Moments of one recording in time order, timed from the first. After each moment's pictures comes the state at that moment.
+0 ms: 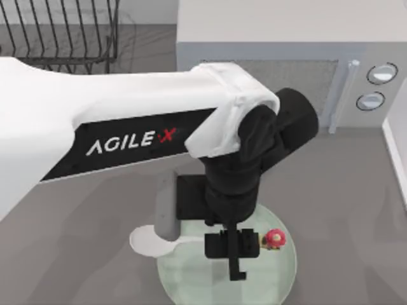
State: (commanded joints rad) left arm -0.93 1.99 1.49 -1.07 0.01 -2.49; right arm 0.00 0.00 0.00 0.00 0.00 0.00
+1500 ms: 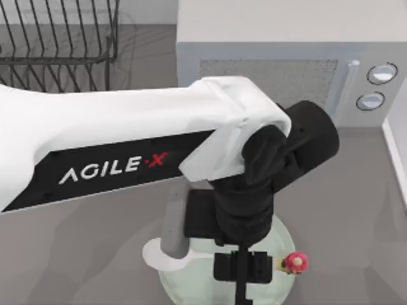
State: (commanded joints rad) left arm -1.01 1.90 1.45 -1.05 0.05 -2.46; right arm 0.00 0.00 0.00 0.00 0.00 0.00
